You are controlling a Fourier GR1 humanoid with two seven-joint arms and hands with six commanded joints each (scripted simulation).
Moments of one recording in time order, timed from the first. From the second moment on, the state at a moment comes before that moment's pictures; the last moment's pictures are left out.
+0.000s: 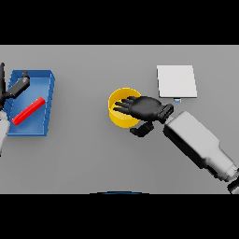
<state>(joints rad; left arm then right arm) -0.42 0.55 -0.08 -1.18 -0.34 0.11 0.45 -0.67 -0.35 0.67 -1.19 0.87 0.44 -0.20</state>
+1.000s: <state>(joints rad) -0.43 0.55 -0.07 -1.15 -0.33 0.11 0.43 -0.76 -0.29 0.70 -1.03 0.85 0.55 -0.19</state>
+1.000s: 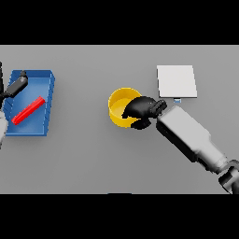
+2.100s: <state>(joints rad) -0.44 0.57 -0.07 -1.15 -0.34 0.10 0.42 -0.78 -0.42 0.60 -1.25 0.77 0.62 -0.09</state>
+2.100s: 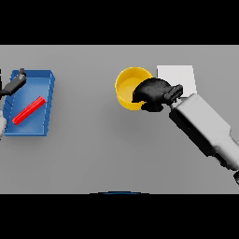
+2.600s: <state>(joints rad) -0.44 0.58 -0.07 -1.18 -0.34 0.09 0.45 -0.81 -0.51 0.47 -1.12 0.78 0.52 -0.09</state>
